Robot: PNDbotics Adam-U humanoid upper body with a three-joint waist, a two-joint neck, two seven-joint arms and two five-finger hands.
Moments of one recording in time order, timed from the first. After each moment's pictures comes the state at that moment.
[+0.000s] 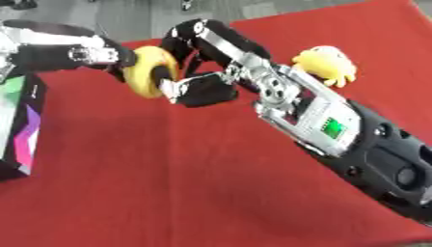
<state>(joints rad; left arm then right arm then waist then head) -1.03 0.42 -0.49 -1.52 -0.10 0.33 -0.88 -0.73 -0.66 0.56 -1.98 -0.15 0.43 -0.06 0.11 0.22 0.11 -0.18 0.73</state>
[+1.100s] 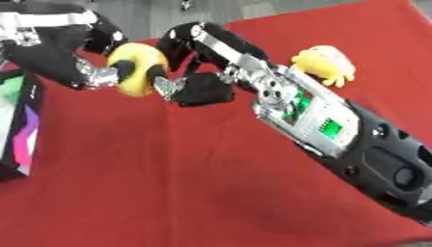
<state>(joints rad) -1.03 0.41 -0.47 -1.59 -0.10 0.35 -0.69 -0.73 -0.66 0.56 -1.99 -0.12 0.44 -0.03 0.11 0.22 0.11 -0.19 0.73</state>
